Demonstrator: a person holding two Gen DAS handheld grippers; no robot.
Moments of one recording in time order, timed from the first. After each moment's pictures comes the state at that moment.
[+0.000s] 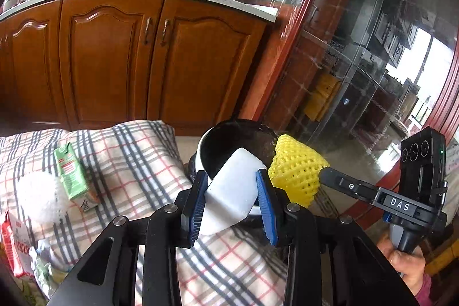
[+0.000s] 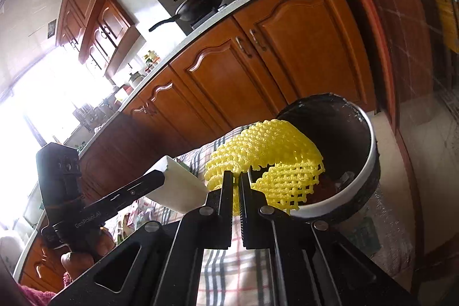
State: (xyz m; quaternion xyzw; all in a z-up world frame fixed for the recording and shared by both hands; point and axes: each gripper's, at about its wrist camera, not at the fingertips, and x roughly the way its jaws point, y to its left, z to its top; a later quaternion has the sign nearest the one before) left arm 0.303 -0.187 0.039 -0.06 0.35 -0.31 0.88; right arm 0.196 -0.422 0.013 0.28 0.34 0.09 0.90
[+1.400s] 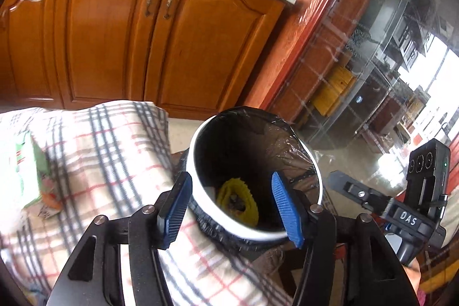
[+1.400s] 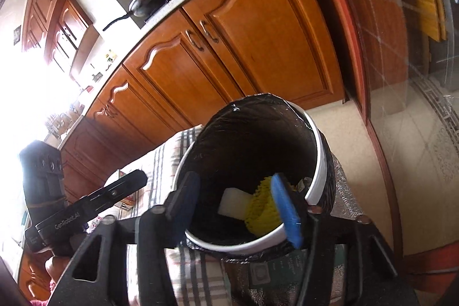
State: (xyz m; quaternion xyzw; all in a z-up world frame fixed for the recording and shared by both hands) left arm 0.363 -0.246 -0.007 -0.09 0.40 -0.28 0.87; right arm 0.232 -0.475 -0.029 0.28 0.38 0.01 0.88
